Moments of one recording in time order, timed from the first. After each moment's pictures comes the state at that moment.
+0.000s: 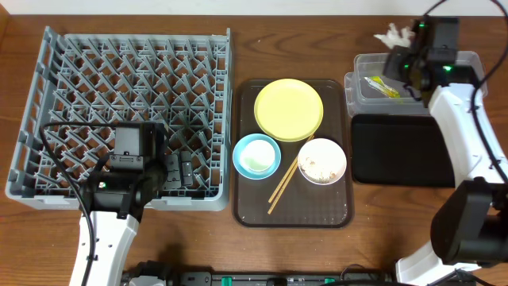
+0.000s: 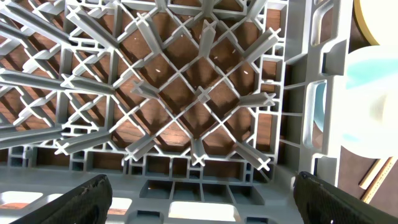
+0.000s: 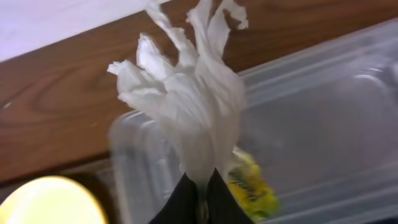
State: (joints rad) left arm -0.08 1.04 0.93 -1.00 0.00 -0.18; right arm -0.06 1.78 1.48 -0.55 0.01 0.30
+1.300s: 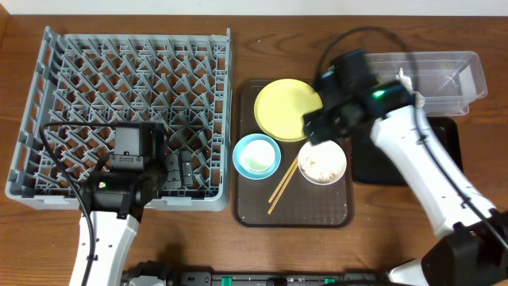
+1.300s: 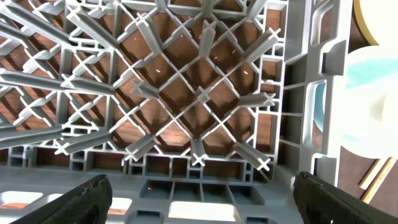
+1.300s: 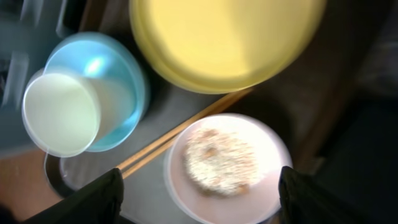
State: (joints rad) left arm -0.08 1.04 0.93 -1.00 0.00 -0.18; right arm 0.40 1.65 1.41 -1.02 -0.16 0.05
